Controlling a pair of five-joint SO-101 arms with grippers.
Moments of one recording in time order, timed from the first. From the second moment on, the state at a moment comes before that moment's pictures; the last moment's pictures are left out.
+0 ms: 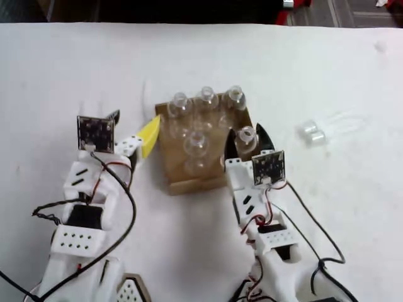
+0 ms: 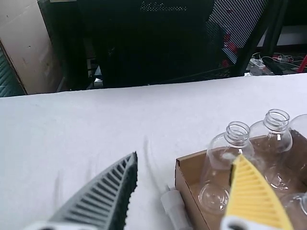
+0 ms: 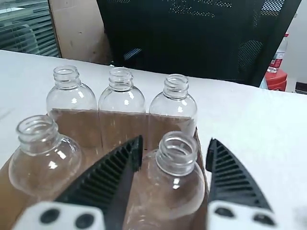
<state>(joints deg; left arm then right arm) 0.0 -60.8 77.5 9.9 0.6 -15.0 -37.6 94.2 -42.0 4.3</state>
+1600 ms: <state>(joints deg) 0.0 -60.8 77.4 10.4 -2.5 8.4 -100.6 96.6 15.3 -21.4</state>
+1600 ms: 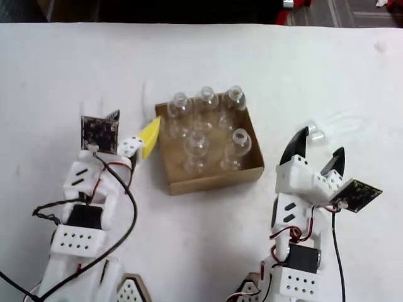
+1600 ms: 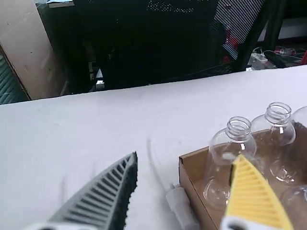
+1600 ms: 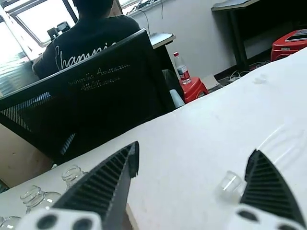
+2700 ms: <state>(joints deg) -13.4 11.3 -7.7 64.0 -22.0 5.4 -100.6 96.6 21.8 -21.4</state>
